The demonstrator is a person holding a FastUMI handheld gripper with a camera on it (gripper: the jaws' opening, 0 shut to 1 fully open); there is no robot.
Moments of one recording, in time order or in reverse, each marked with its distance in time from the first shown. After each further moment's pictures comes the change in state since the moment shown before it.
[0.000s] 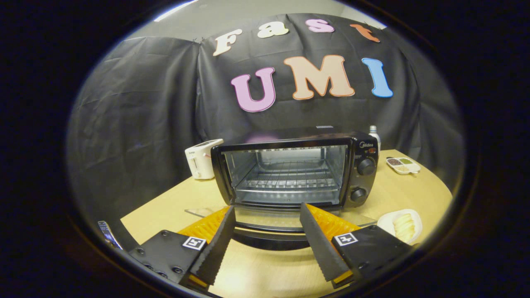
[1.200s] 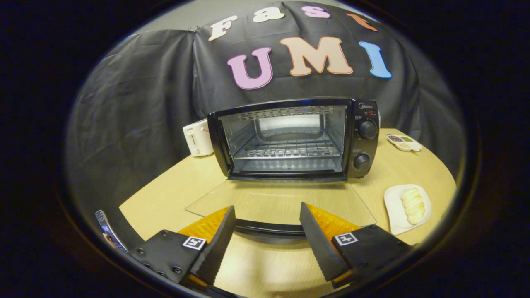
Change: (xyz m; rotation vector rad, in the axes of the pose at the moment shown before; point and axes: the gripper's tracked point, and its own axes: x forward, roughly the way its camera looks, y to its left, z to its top) arm -0.004 -0.003 -0.060 0.004 0.146 -0.008
